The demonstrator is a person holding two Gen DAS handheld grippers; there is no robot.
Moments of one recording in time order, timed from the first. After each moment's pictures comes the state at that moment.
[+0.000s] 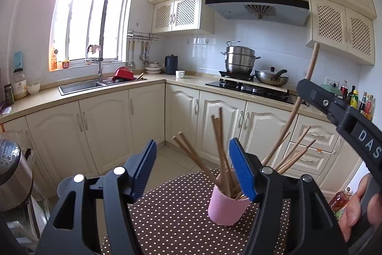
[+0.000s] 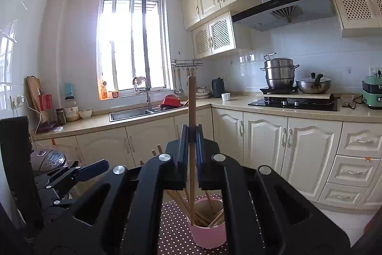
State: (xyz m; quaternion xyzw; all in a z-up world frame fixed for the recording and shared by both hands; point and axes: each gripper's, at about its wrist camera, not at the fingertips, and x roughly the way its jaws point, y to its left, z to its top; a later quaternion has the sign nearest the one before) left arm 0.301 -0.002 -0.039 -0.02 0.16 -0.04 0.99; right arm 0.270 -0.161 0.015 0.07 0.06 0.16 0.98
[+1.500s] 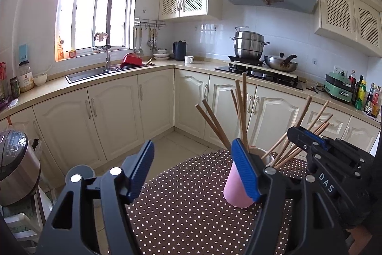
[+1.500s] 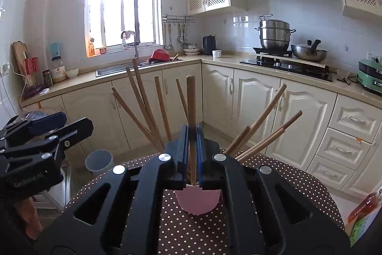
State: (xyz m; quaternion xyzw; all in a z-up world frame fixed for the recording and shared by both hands) left arm 0.296 0.010 -0.065 -0.01 0.20 -0.03 0.98; right arm 0.294 -0.149 -0.055 0.02 0.19 0.13 0.97
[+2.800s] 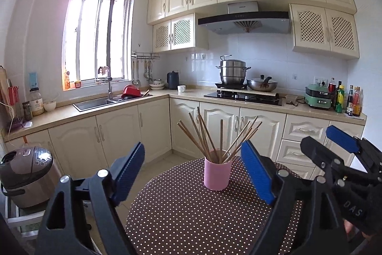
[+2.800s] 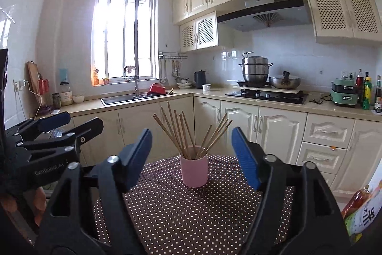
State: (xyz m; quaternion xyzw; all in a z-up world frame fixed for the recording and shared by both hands) left arm 0.099 -0.022 0.005 0.01 0.12 -0.04 0.99; right arm 0.090 -0.184 0.013 0.03 0.09 0.09 0.99
